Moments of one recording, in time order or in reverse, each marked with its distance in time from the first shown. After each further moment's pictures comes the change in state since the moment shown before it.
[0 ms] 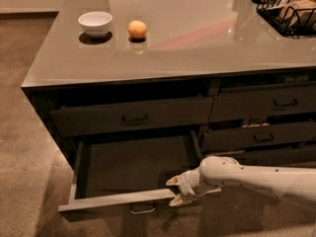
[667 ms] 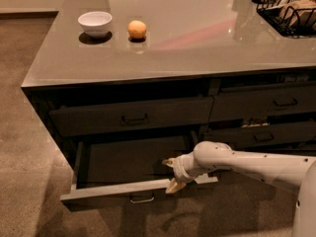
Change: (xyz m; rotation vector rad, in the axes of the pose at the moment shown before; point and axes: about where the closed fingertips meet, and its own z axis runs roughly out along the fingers) arm -0.011 -0.066 0.005 0.063 -0.012 -0.020
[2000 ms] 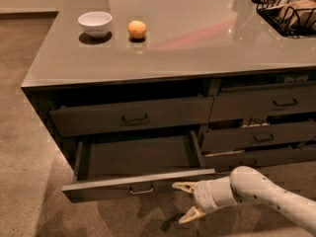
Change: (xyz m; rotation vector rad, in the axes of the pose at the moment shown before) arm -0.009 0.102 -0.066 0.010 -0.247 -0.051
